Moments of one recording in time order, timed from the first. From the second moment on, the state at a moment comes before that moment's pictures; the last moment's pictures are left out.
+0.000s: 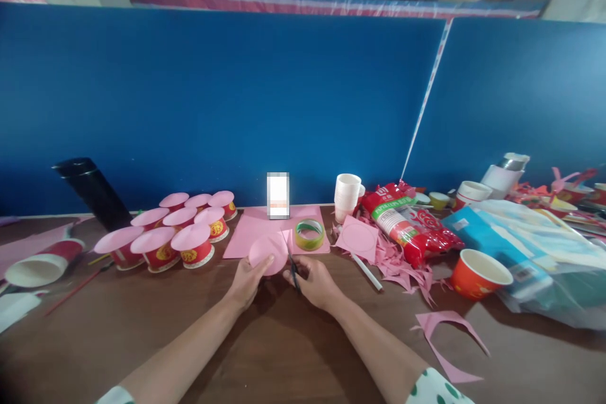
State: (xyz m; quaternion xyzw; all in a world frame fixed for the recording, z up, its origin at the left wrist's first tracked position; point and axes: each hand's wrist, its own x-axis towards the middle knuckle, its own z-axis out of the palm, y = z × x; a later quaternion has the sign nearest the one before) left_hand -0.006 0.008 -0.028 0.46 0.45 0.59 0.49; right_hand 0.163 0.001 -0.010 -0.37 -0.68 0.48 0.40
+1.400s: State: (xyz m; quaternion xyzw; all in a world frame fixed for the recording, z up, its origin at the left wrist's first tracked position) left_hand -0.009 0.001 -0.017 0.46 0.49 0.55 0.50; right_hand 0.165 0.002 -0.013 -0.39 -0.68 0.49 0.39
